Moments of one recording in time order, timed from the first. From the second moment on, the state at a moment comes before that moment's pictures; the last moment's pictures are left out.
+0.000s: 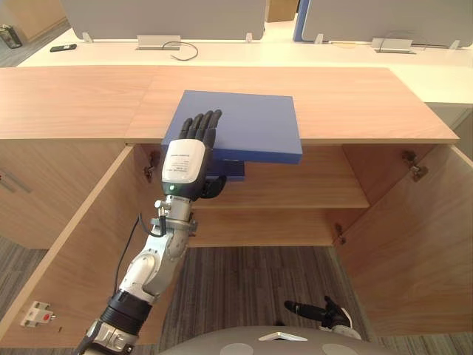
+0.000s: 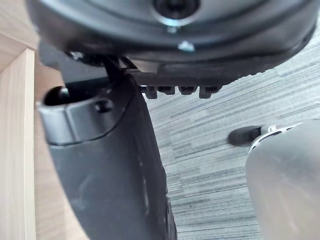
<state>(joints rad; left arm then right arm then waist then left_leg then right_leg) -0.09 0.37 -0.33 -0.09 0.92 0.00 0.42 0.16 -0.06 -0.15 0.94 0.09 -0.01 -0.09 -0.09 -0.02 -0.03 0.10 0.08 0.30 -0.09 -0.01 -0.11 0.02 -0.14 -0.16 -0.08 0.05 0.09</state>
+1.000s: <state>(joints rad) -0.34 0.46 -0.36 0.01 1.04 0.03 0.42 0.21 -0.08 -0.18 0.99 0.10 -0.01 -0.10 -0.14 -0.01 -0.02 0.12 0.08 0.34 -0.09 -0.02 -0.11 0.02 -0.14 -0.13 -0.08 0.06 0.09</state>
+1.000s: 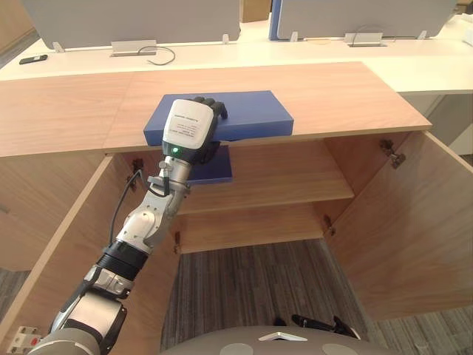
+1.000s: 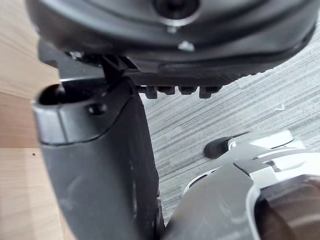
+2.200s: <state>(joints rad) 0.21 0.13 -0.19 -0.52 -0.62 -0.15 0.13 0.32 0.02 -0.23 0.04 0.51 -0.04 -0.09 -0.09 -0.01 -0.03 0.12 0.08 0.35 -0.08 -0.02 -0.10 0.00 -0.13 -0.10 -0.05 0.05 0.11</state>
